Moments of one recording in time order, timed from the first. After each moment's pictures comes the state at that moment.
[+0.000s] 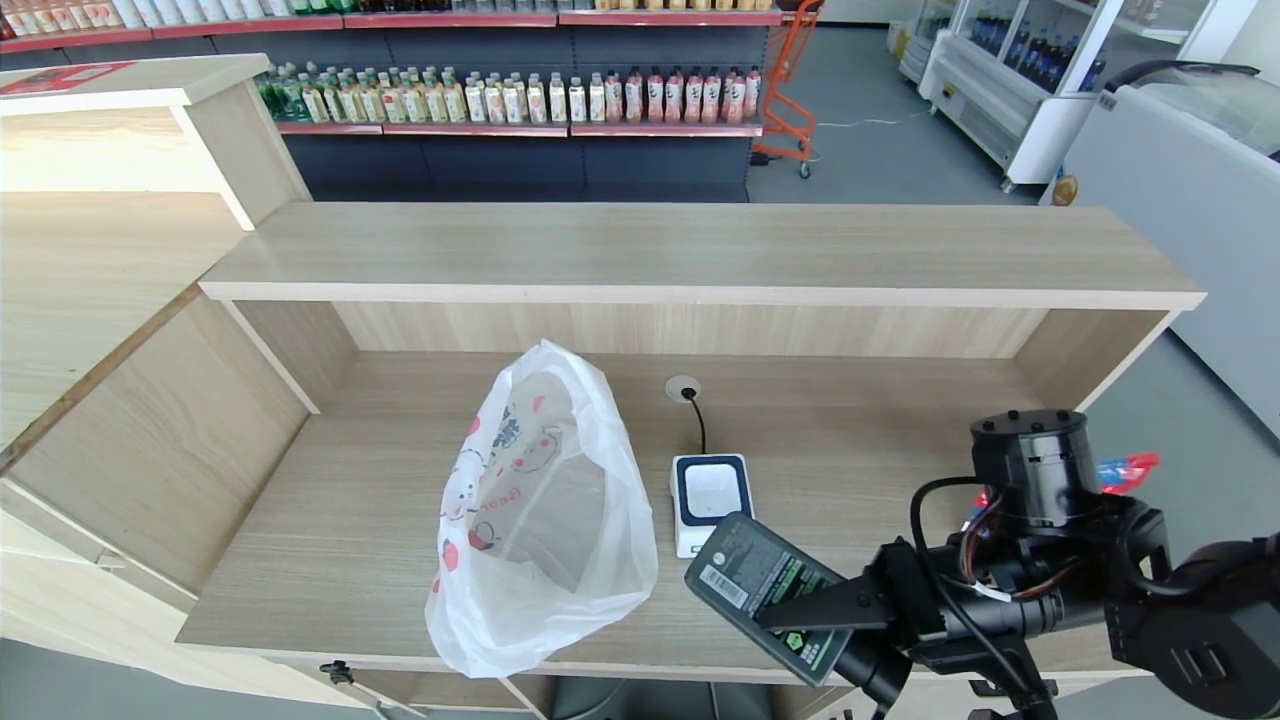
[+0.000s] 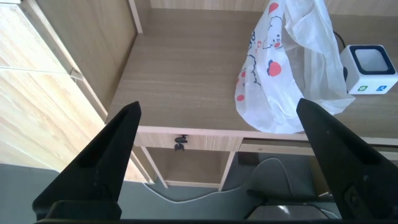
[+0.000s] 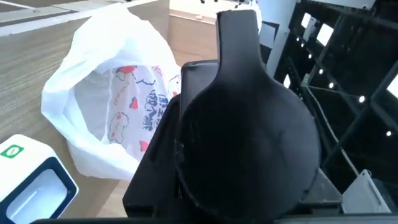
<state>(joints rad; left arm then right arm) 0.00 0.00 0.00 0.00 0.01 0.00 0.47 1.76 -0.55 -0.70 1.04 -2.52</state>
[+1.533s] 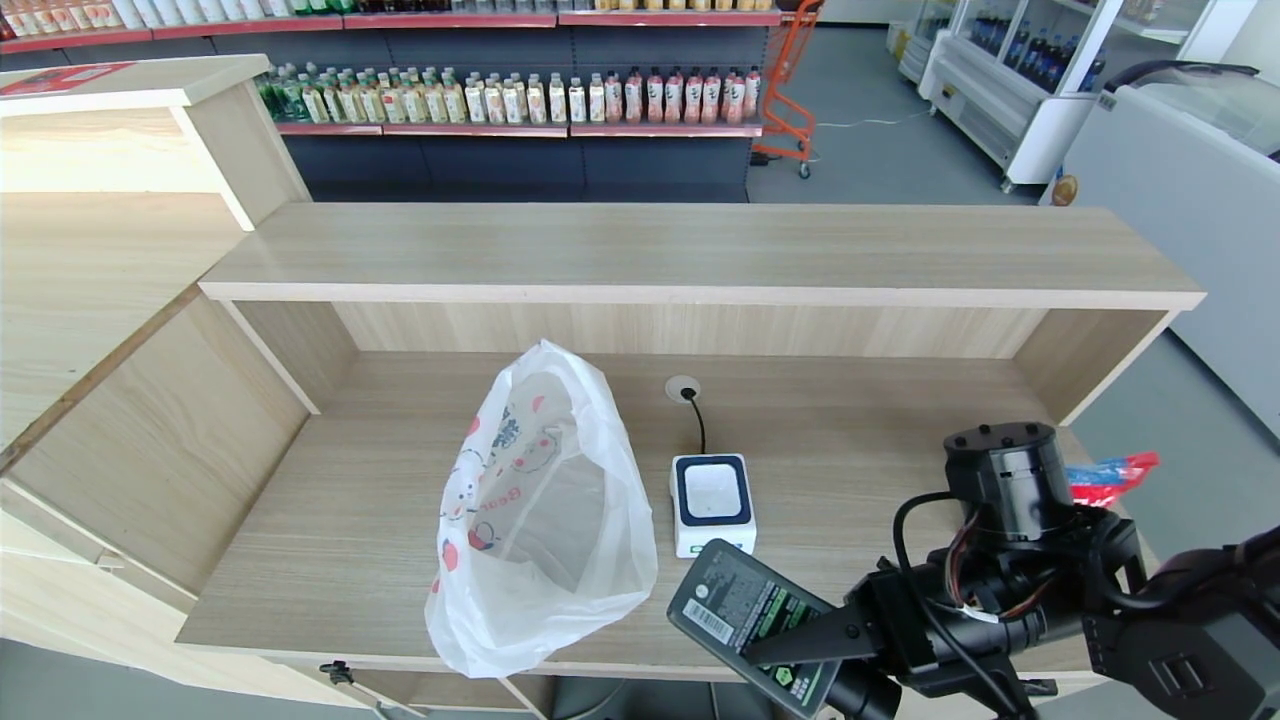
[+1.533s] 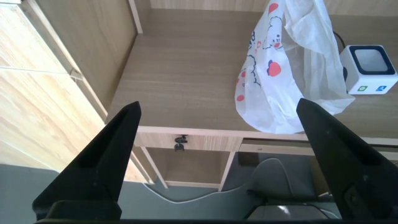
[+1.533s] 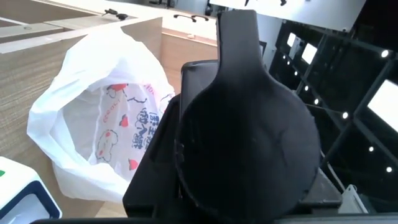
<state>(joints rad) 0.00 0.00 0.00 0.00 0.01 0.00 0.51 1.78 -0.55 -0.70 1.07 -2.58</state>
